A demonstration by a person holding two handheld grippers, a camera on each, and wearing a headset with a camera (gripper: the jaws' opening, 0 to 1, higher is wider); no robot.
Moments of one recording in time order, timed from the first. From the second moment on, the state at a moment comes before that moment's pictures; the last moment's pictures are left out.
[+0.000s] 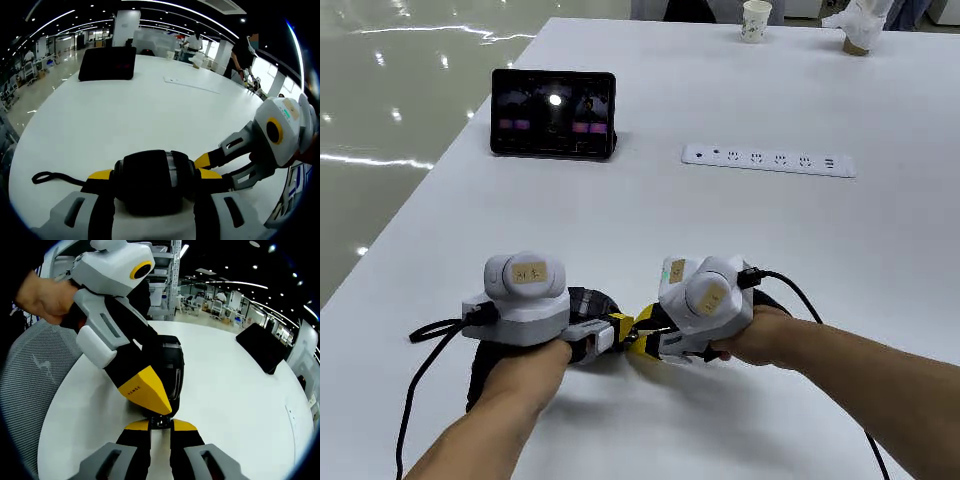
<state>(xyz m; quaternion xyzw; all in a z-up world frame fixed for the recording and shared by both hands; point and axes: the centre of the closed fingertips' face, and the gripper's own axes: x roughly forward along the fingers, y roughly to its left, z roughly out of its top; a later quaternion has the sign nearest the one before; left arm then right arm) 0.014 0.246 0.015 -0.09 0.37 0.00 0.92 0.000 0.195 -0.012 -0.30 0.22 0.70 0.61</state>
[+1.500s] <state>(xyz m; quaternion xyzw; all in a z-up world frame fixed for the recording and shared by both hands) -0.003 0.253 0.023 -0.07 0.39 -0.02 0.92 -0.004 0.163 -0.005 -0.32 0.23 0.66 0.64</state>
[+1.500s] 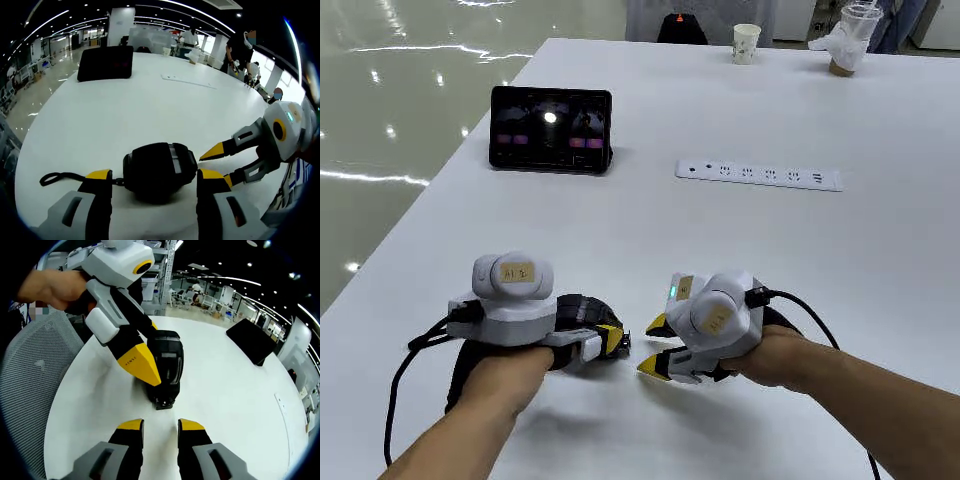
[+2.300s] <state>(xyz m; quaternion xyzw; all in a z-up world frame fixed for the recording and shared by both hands) -0.039 0.258 0.028 -0.02 0.38 -0.07 0.92 0.000 0.101 0.010 -0.28 0.26 0.60 0.70</state>
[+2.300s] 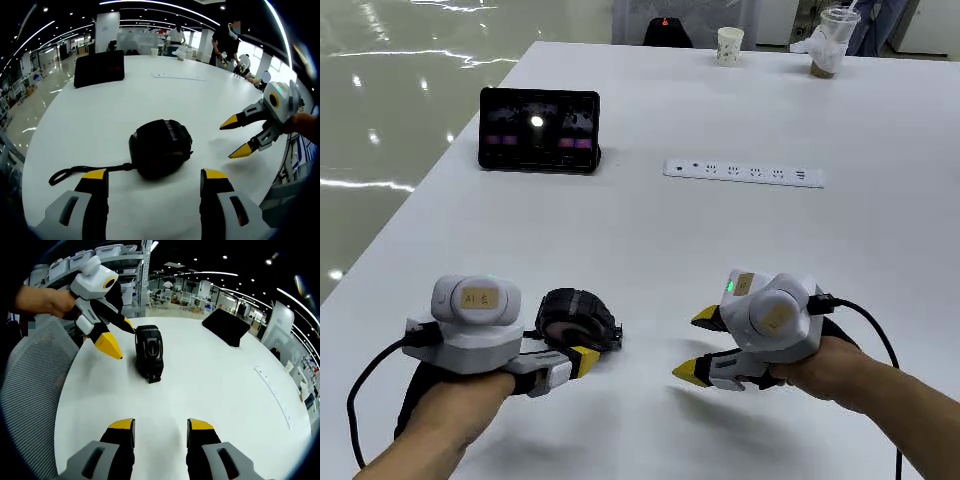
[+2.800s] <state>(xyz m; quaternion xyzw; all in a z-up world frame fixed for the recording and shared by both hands) -0.048 0.252 0.033 -0.01 0.36 -0.12 0.92 -0.008 0.060 0.007 -0.25 0.28 0.57 0.73</state>
